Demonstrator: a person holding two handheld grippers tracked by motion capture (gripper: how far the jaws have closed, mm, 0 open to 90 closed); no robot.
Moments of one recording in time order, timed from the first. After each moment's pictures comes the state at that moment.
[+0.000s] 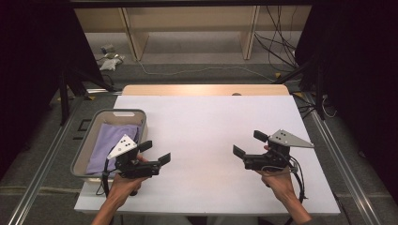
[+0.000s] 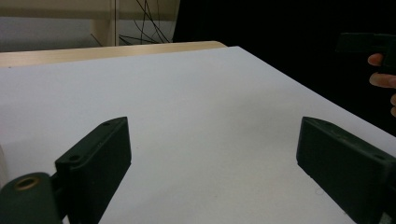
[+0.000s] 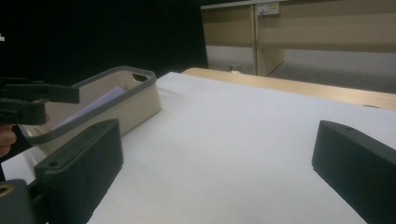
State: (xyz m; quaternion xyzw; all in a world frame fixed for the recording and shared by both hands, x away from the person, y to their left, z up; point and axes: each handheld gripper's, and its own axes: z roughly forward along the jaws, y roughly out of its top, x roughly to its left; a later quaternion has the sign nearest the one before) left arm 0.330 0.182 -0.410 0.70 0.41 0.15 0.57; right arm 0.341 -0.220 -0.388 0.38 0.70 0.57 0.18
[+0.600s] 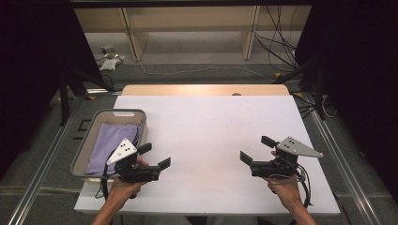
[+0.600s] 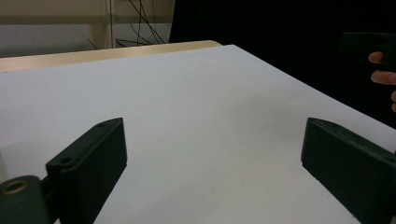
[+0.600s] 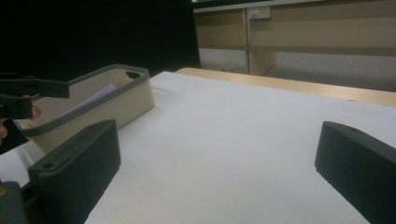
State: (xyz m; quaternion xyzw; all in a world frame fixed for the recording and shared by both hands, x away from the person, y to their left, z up) left arm 0.321 0.182 -0.413 0.71 0.39 0.16 0.57; right arm 0.325 -0.236 -0.396 0.39 0.69 0.58 0.20
